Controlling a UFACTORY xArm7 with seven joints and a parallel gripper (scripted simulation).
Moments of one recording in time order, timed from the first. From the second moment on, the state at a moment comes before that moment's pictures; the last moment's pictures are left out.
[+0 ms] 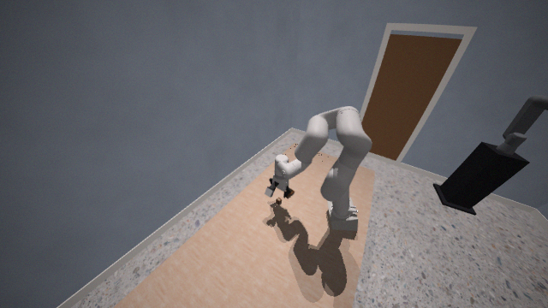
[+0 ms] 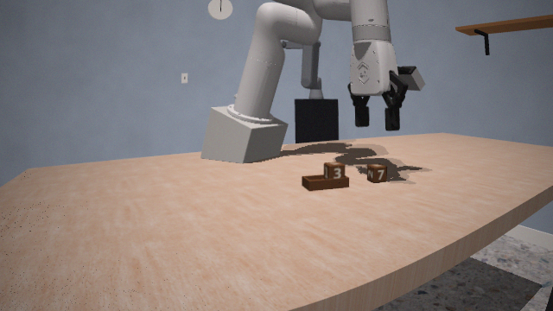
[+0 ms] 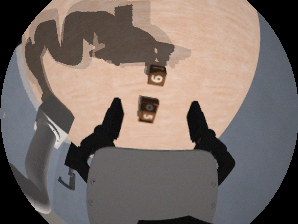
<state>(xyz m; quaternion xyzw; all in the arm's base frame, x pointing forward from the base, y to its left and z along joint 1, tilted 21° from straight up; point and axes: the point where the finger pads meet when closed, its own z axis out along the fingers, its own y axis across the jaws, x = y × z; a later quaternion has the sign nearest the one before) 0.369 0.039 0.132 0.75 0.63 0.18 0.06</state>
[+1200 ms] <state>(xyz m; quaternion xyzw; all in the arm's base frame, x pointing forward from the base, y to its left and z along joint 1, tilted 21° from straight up) 0.369 0.039 0.131 0.81 0.56 0.17 0.04</state>
